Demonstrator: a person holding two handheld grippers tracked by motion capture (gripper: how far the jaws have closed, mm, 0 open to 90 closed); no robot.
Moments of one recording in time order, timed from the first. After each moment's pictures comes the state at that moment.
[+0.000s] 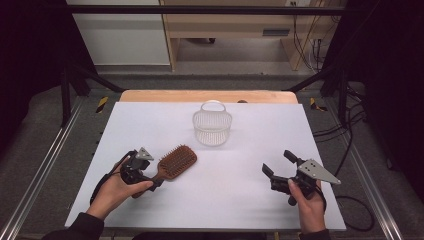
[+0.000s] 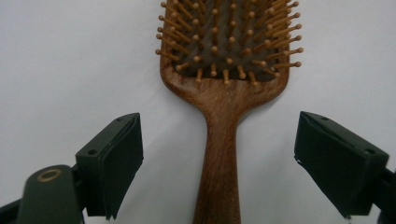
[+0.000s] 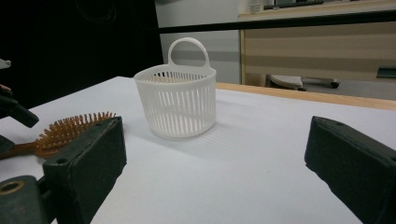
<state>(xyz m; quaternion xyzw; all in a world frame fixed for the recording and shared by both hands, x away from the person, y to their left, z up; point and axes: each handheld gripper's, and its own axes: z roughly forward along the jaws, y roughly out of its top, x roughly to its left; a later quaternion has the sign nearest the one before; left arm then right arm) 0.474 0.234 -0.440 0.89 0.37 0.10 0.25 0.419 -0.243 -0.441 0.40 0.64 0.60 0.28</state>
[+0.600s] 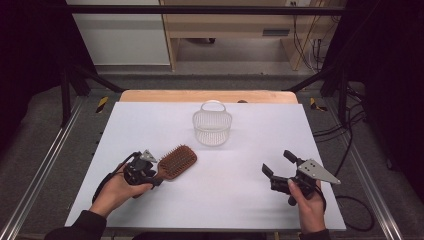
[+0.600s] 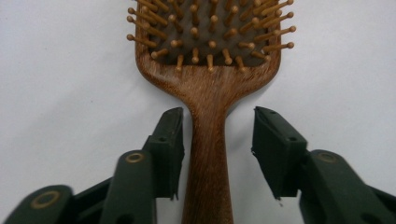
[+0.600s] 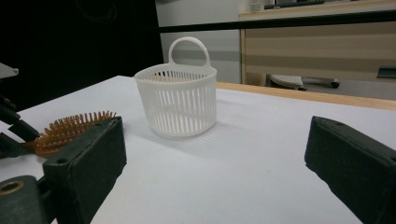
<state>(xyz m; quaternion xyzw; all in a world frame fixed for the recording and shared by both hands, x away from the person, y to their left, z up) 0.477 0.230 -0.448 0.90 0.35 0.08 0.23 0.419 -0.242 -0.441 0.39 0.64 0.59 0.28</state>
